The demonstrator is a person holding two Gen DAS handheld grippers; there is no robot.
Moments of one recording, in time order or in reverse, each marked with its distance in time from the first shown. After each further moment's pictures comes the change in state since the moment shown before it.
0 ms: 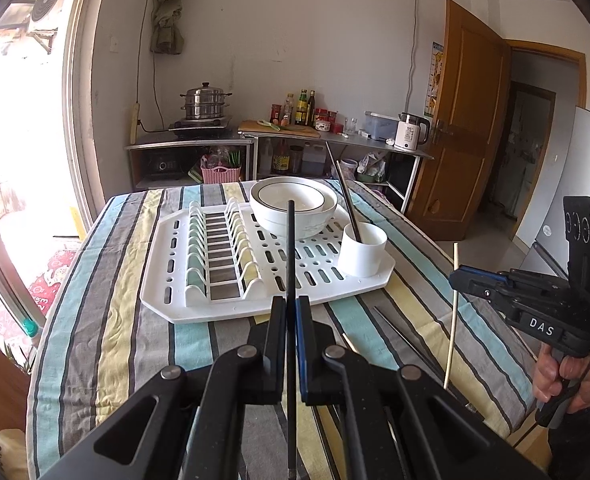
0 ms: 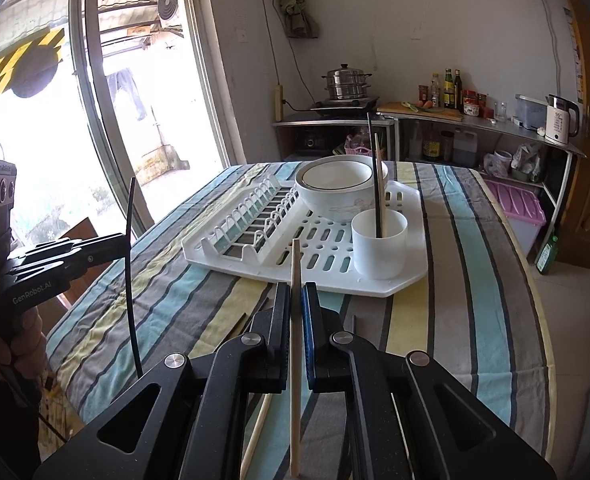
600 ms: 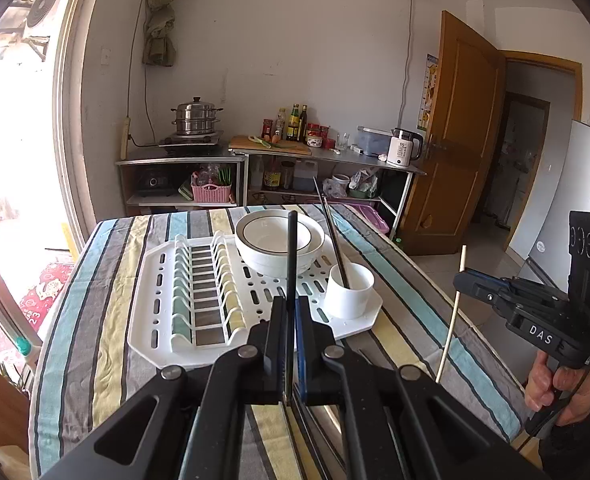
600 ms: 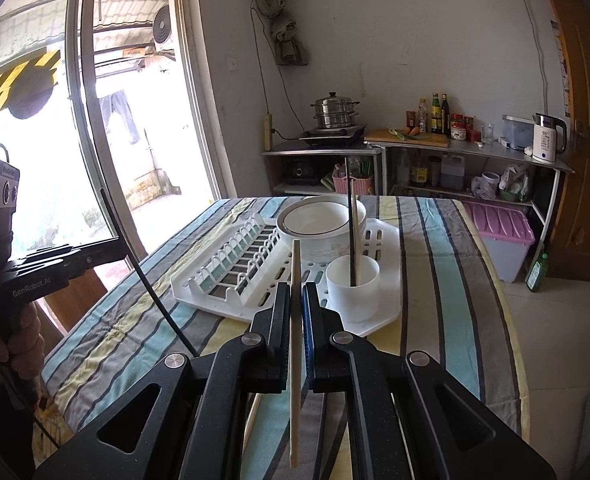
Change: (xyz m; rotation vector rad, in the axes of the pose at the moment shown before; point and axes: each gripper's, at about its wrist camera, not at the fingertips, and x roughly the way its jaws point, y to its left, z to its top) left arm 0.012 -0.016 0.056 0.003 -0.037 -0.035; right arm -0.018 -0.026 0.037 0.008 -0.103 -0.040
